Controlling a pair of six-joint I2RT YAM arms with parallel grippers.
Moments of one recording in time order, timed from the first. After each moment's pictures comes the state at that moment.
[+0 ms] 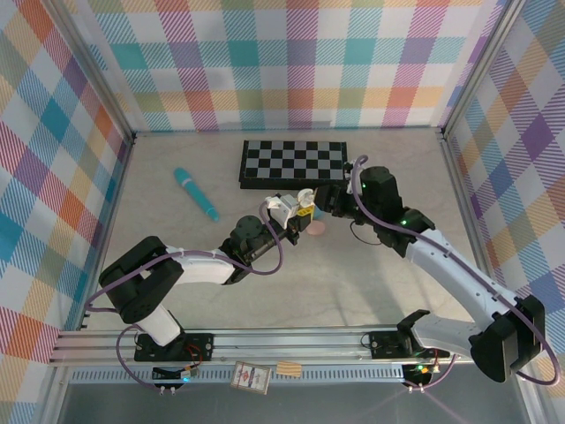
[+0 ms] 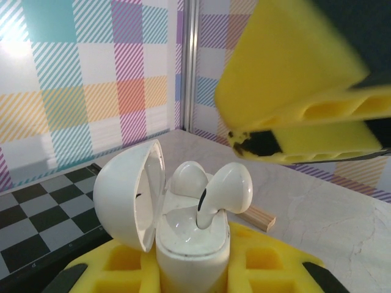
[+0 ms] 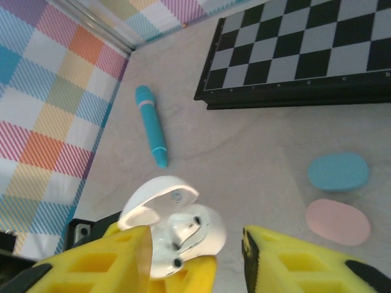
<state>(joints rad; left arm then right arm) -0.84 1.61 0.64 1.04 0.03 -0.05 0.55 1.16 0.97 -0.32 -0.22 0.65</state>
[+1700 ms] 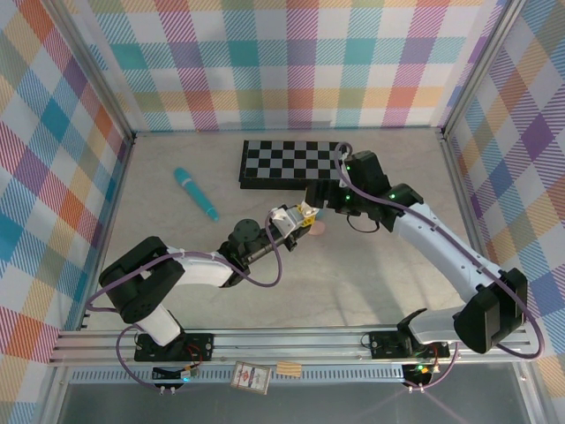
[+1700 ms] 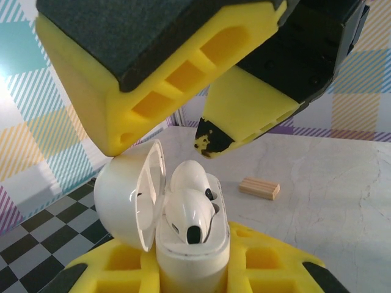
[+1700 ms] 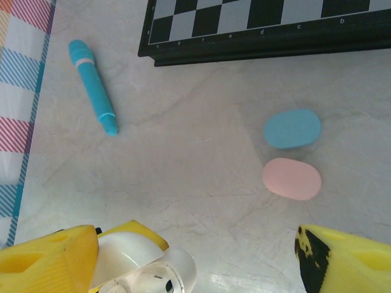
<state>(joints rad) -0.84 1.61 0.59 1.06 0.12 0.20 0.55 1.33 1.21 -0.65 -0.18 0.60</state>
